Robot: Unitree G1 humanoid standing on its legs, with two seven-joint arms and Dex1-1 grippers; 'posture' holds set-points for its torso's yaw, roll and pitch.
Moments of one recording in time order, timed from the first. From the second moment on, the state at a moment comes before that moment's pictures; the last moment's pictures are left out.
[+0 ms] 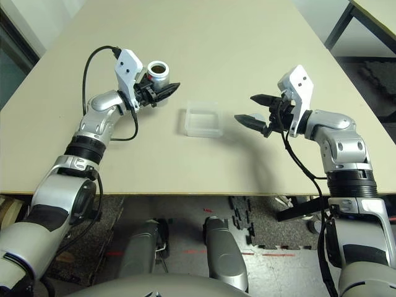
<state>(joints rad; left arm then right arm) -0.99 0.28 -0.05 0.89 -0.07 -0.23 -0.72 -0.53 -0.69 -0.07 0.27 0.34 0.33 1.10</state>
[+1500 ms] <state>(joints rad) -1.35 0.26 -0.90 1.19 1.08 -0.50 0.28 -0.50 -0.65 -0.06 0.30 0.36 0.22 1.17</state>
